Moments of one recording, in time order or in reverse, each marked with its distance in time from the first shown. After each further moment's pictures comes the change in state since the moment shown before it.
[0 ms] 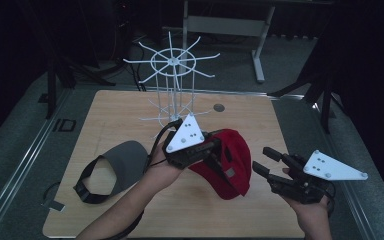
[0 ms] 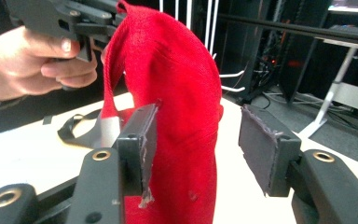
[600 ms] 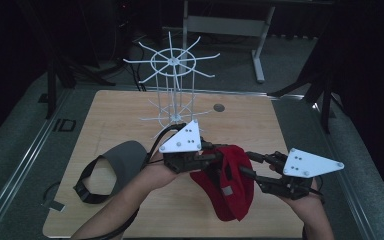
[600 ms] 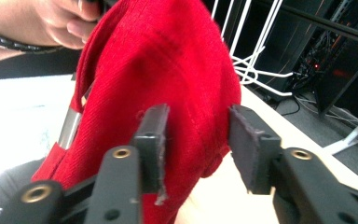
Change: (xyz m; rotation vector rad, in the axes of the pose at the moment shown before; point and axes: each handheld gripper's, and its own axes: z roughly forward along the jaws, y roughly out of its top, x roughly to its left) left arm -0.002 0.000 -0.002 -0.009 -0.215 0.032; right arm 0.004 0.006 0.024 0.090 0.162 -0.199
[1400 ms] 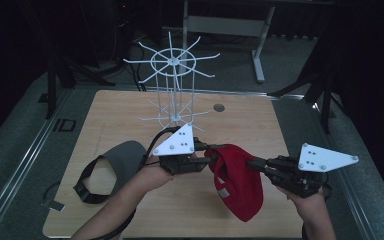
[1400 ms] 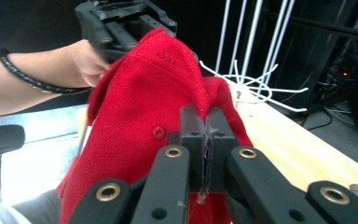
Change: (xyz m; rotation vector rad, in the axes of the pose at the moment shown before) left arm 0.004 -0.018 -0.007 -0.044 -0.009 -0.005; right arm -0.010 0.005 -0.014 -0.101 0.085 0.105
